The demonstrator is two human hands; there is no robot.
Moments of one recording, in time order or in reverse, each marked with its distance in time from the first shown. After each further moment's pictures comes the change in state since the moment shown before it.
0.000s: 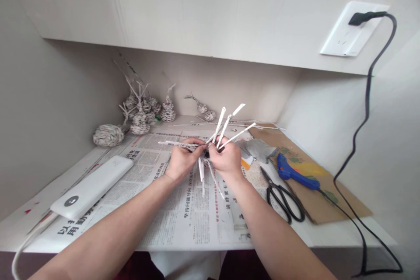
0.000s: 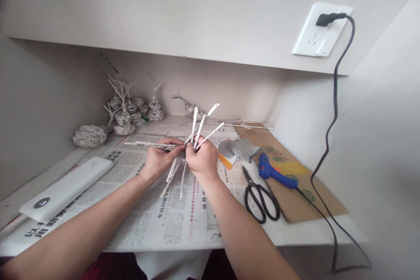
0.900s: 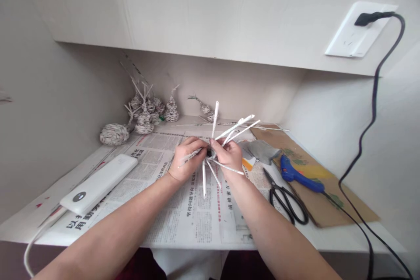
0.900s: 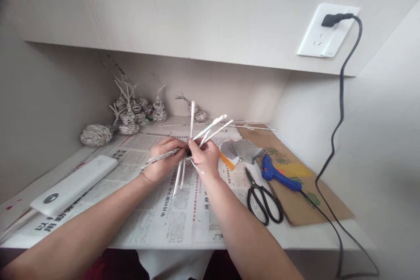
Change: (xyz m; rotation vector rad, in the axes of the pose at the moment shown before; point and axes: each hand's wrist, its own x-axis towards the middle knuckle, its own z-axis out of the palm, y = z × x) left_hand 0.000 -0.006 -0.010 0.296 -0.060 0.433; right_hand 0.000 0.003 0.020 0.746 0.052 0.344
